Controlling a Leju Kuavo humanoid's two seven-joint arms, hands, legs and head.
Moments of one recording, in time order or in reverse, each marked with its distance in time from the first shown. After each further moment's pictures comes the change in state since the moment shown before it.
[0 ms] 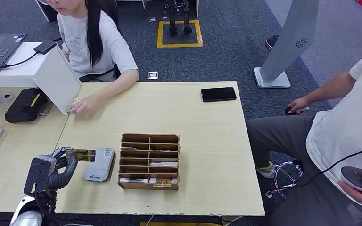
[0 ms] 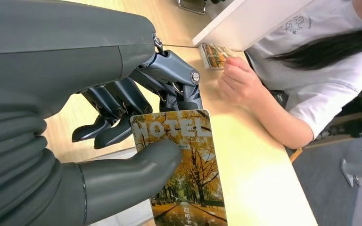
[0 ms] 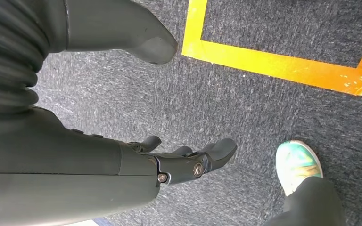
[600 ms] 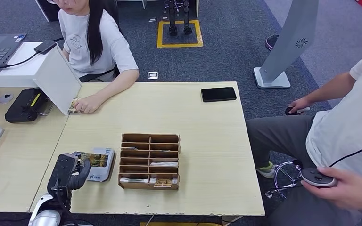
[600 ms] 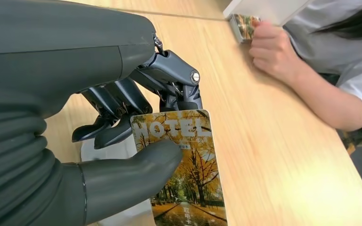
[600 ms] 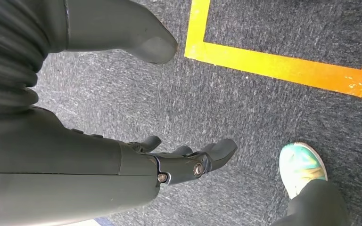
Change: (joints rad) left arm -0.029 -0.052 -0.076 0.082 -0.124 0.083 0.115; right arm -0.002 0.006 -0.015 0.000 0.019 -0.001 0.015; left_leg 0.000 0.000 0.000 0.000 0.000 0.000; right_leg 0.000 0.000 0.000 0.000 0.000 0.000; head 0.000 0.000
